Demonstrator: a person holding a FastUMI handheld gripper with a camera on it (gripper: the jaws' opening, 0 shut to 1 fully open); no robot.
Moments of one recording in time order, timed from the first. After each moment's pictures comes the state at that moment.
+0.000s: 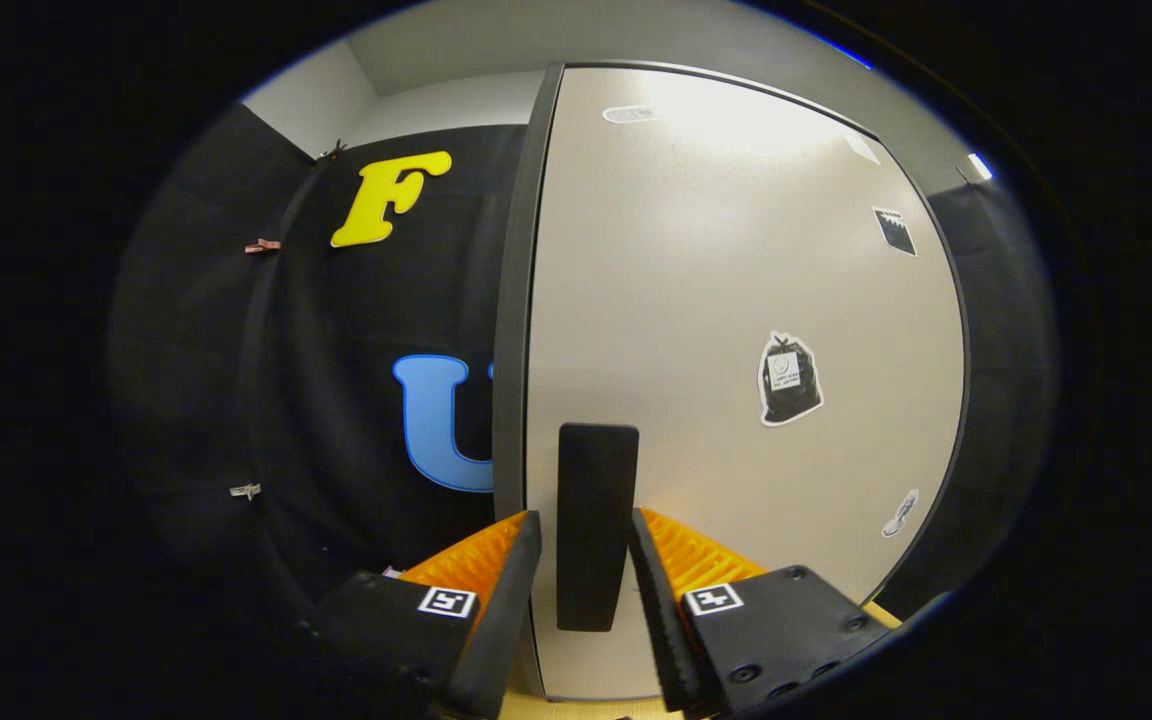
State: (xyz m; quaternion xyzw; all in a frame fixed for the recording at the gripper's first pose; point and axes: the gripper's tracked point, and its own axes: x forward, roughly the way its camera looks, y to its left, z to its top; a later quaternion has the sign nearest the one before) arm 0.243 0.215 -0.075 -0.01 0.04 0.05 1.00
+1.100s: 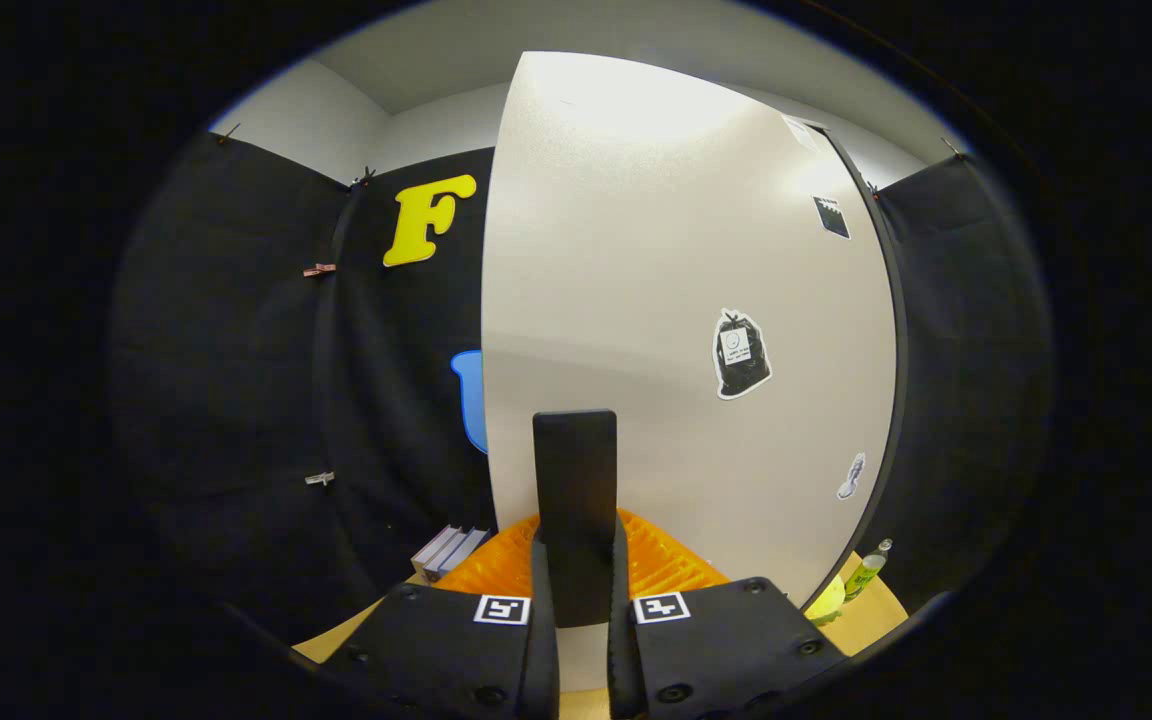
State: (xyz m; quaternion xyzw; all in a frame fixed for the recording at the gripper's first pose) arm 0.118 0.167 -0.053 0.02 0.06 0.16 0.99
